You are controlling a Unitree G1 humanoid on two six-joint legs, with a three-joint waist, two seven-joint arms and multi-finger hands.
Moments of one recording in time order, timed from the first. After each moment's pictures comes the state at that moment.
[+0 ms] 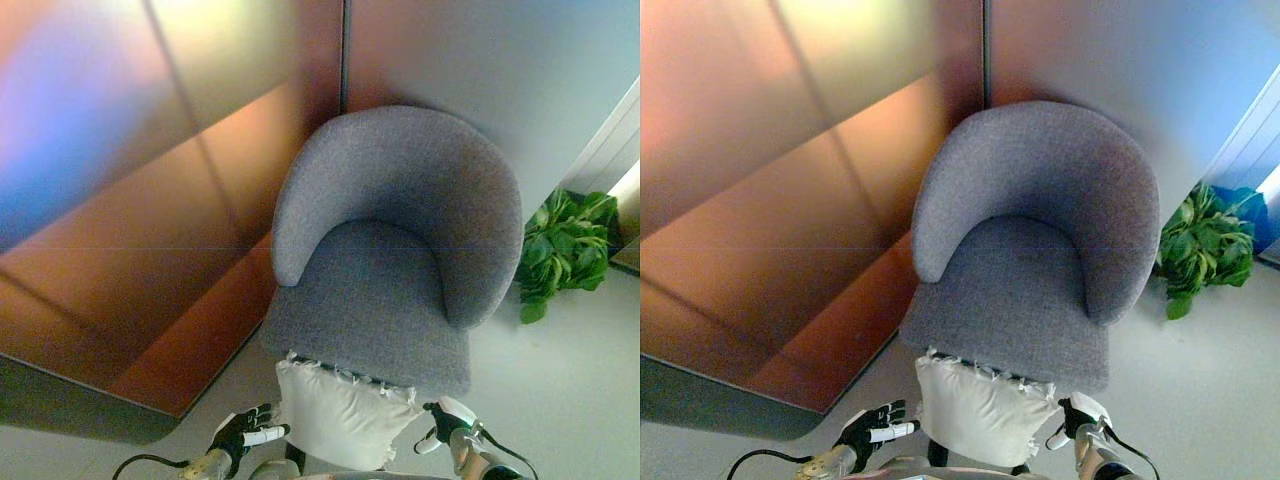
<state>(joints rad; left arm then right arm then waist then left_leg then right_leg) 0.03 0.27 -0.35 1.08 -0.31 -0.20 -0.14 -0.12 -0.28 0.47 1.14 -0.48 0.13 -0.21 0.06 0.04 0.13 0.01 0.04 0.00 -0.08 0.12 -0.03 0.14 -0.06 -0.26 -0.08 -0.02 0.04</state>
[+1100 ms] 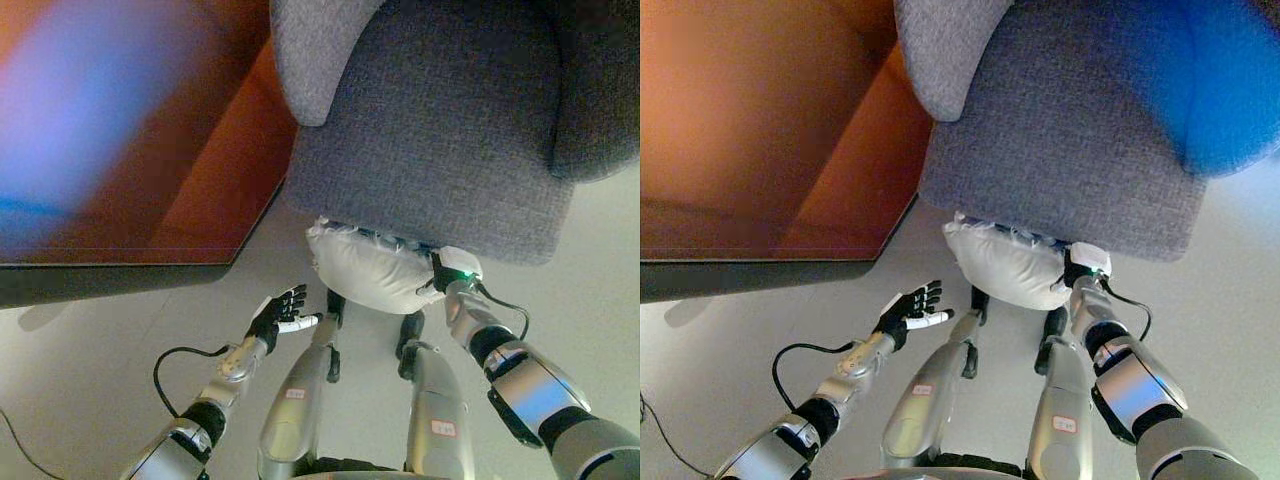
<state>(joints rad) -0.33 0.28 -0.52 0.94 -0.45 -0.35 -0.05 -0.75 -0.38 0.56 1.18 -0.45 0.21 -0.27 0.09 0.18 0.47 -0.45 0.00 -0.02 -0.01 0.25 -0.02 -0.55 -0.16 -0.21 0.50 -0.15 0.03</state>
